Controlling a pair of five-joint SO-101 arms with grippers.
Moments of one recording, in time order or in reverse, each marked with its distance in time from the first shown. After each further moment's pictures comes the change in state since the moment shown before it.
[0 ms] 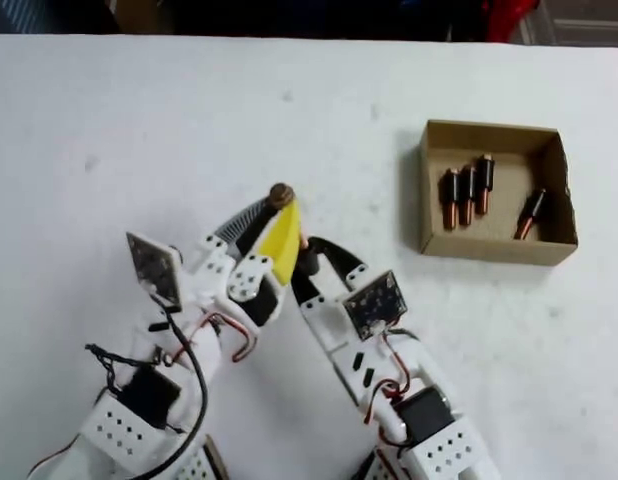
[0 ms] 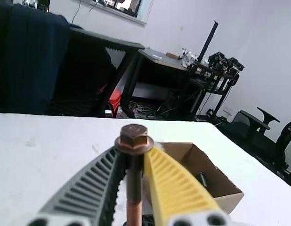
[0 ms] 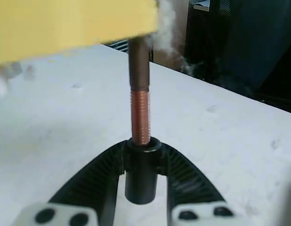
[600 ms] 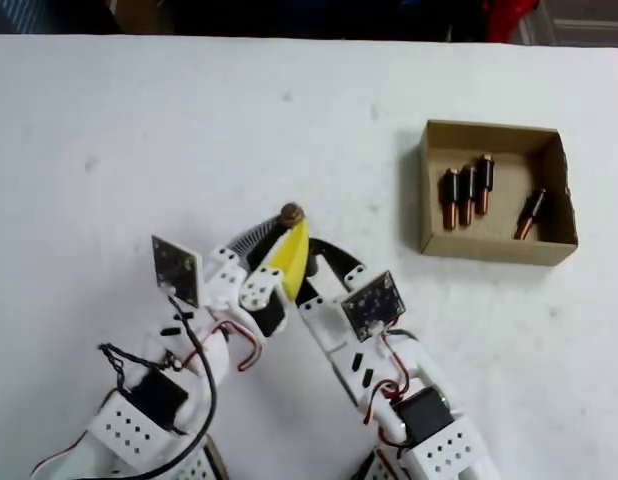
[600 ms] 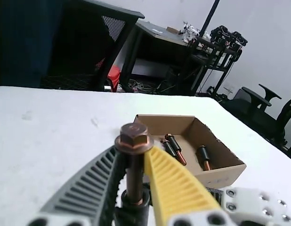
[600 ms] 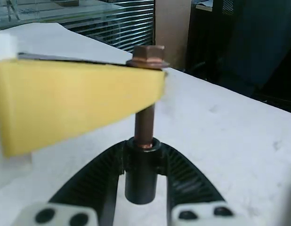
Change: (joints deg) left arm 1.8 -0.1 5.5 -0.1 0.1; right arm -0.2 0.0 -0.3 0.0 0.2
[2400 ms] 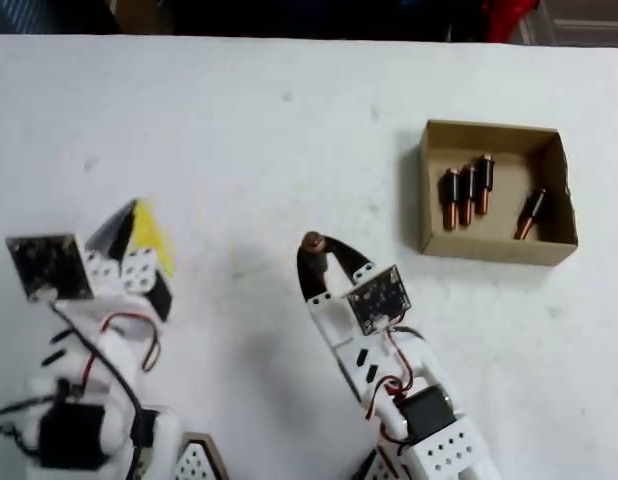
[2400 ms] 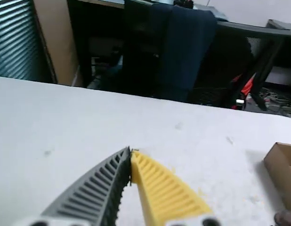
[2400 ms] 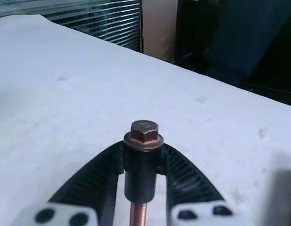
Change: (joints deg) left arm -31.8 -8.4 -27.2 46.9 -10.5; right arm 3.3 0.1 0.4 1.1 0.2
